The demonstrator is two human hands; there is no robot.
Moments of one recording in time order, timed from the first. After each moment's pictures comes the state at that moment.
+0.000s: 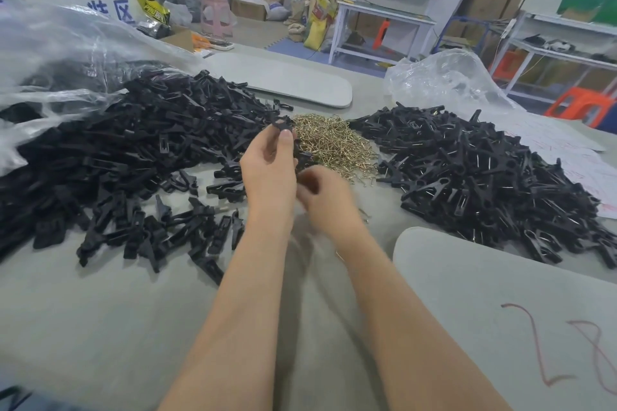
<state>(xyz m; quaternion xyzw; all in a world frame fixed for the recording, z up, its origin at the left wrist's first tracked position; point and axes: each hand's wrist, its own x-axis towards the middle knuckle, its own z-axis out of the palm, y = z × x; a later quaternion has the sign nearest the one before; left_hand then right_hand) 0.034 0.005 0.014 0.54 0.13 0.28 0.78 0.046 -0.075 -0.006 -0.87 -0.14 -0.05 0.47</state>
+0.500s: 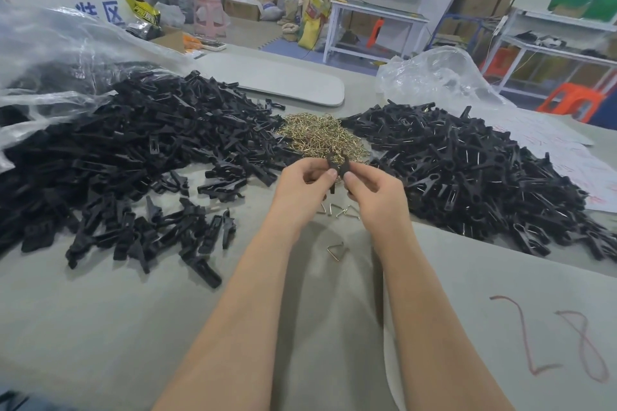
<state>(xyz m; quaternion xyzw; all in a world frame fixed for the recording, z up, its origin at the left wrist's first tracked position) 0.029 -0.021 0.000 0.71 0.03 0.08 0.70 0.037 -0.136 -0.002 -0.76 -0.07 -0.12 0.63</state>
